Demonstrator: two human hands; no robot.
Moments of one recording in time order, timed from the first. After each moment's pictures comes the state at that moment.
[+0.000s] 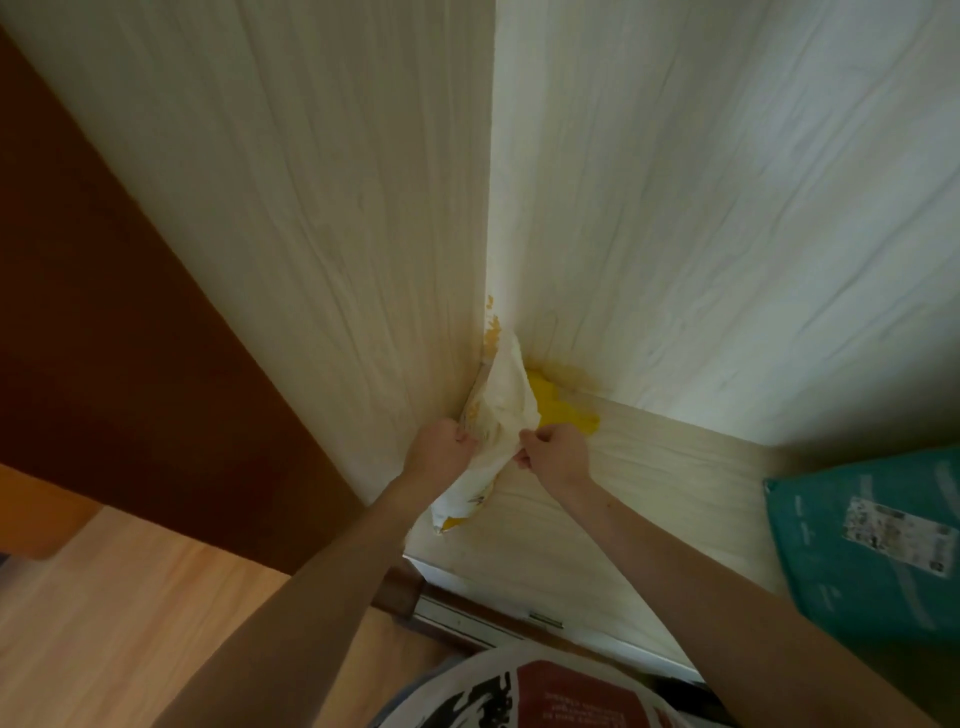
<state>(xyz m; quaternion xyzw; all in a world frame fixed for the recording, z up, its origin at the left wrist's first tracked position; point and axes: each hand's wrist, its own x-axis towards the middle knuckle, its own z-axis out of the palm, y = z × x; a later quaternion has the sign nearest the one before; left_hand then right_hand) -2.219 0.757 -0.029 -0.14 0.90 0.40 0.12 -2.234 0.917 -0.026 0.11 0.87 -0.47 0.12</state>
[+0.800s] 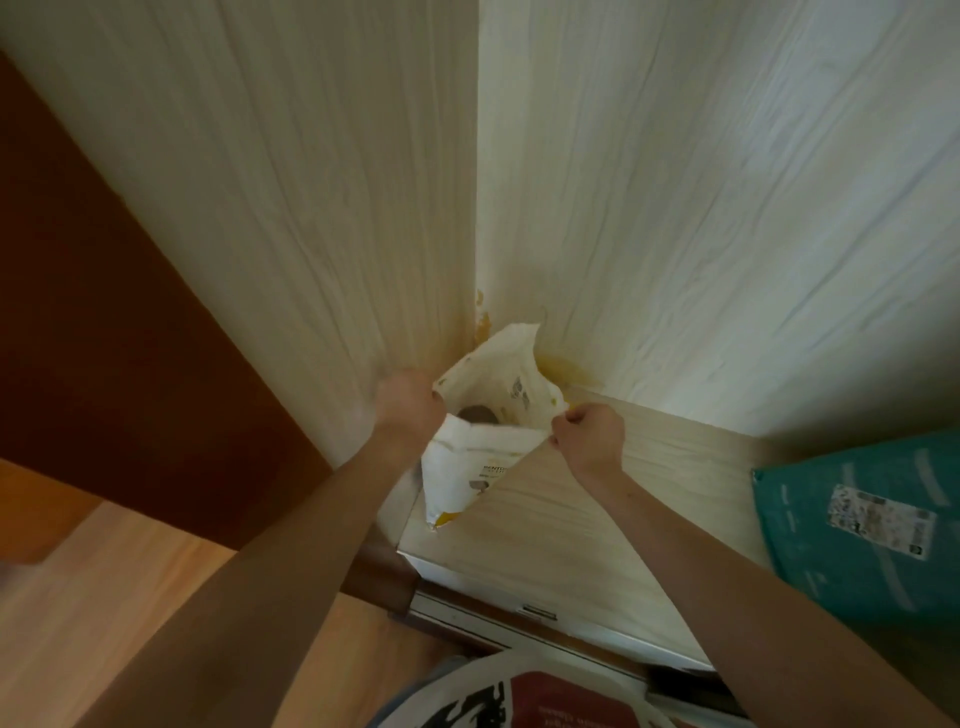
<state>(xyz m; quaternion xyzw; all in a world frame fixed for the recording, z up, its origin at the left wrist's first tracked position) -2.236 0.743 0.026 -0.14 0.98 0.16 0.02 -2.241 0.952 -0.009 0.15 0.89 -0.43 0.03</state>
